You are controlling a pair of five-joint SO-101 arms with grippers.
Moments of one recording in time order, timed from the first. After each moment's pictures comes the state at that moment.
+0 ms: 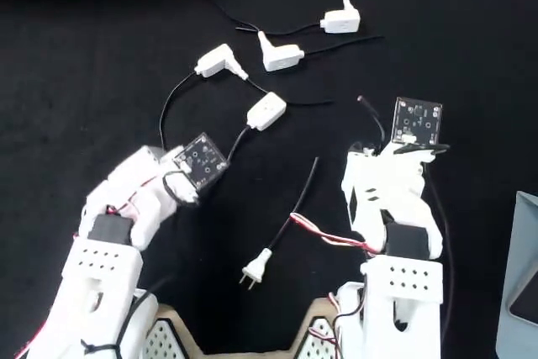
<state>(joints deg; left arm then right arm) 3.0 -57.5 74.5 35.1 -48.1 6.9 -66.0 71.5 42.6 -1.7</state>
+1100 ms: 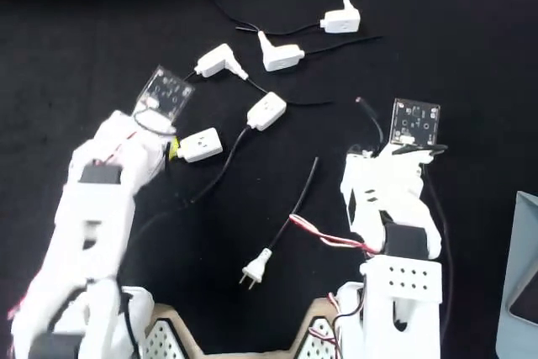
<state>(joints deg) -3.5 -33.5 53.2 33.2 -33.5 6.8 -66.0 72.5 42.6 -1.7</state>
